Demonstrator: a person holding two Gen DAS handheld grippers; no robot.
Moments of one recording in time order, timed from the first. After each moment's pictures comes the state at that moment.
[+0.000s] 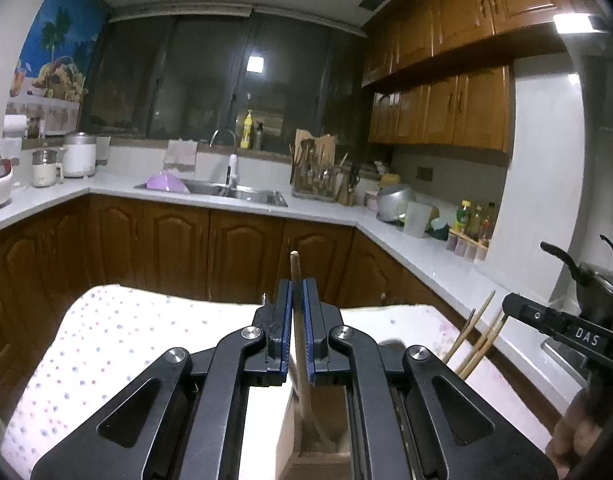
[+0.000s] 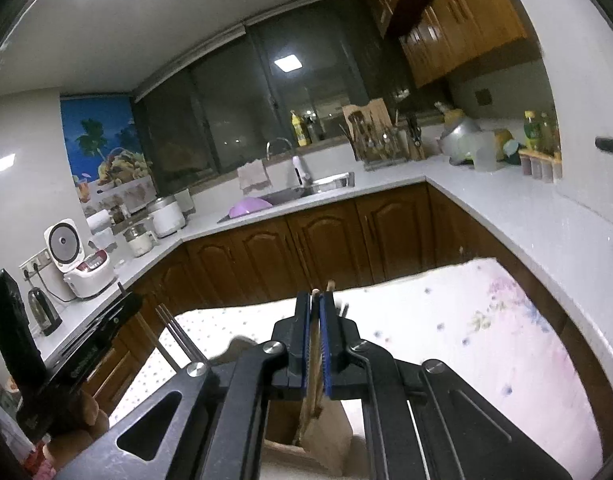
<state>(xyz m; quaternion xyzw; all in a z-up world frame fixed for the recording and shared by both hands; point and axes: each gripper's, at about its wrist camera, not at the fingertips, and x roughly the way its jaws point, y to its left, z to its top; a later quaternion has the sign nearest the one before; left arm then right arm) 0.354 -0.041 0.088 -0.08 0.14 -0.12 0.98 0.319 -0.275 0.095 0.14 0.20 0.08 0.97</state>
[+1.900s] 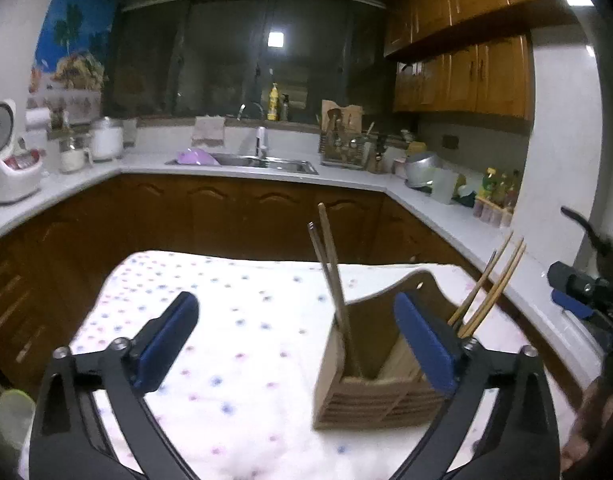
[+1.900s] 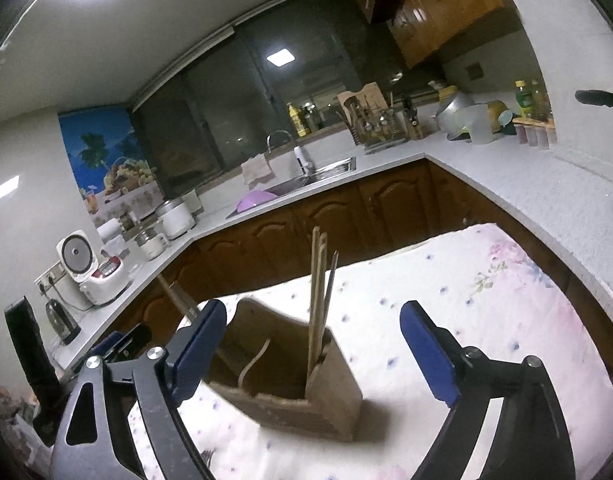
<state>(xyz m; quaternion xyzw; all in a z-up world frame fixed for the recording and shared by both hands) 0.309 -0.019 0.070 -0.04 0.19 -0.06 0.98 0.289 -0.286 0.078 0.19 0.21 0.10 0.95</state>
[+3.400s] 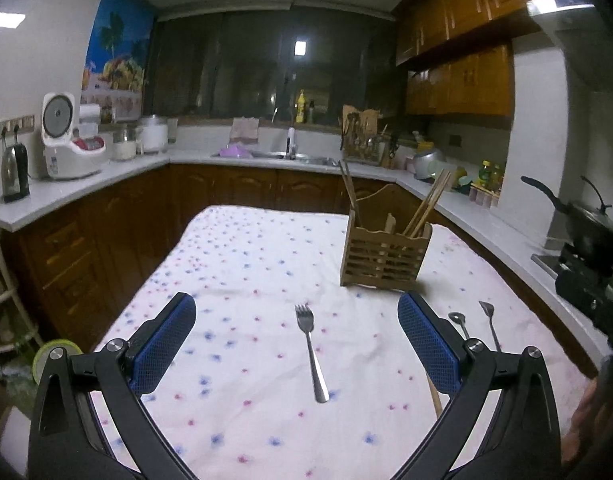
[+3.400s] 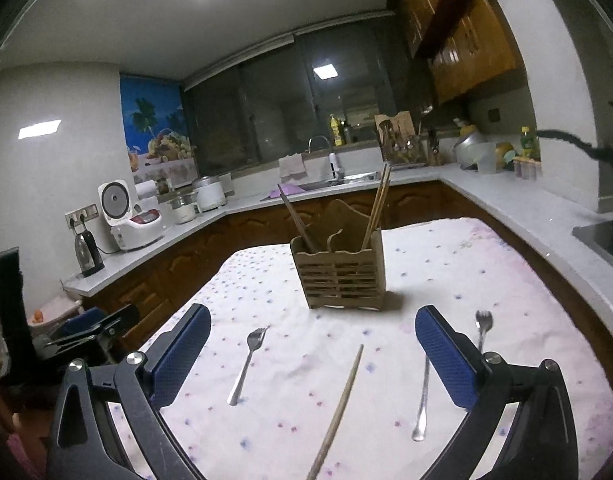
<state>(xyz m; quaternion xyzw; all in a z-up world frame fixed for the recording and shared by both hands) 0.045 0.035 0.044 -0.05 0.18 -0.02 0.98 0.041 -0.216 0.062 0.10 0.16 0.12 0.98</state>
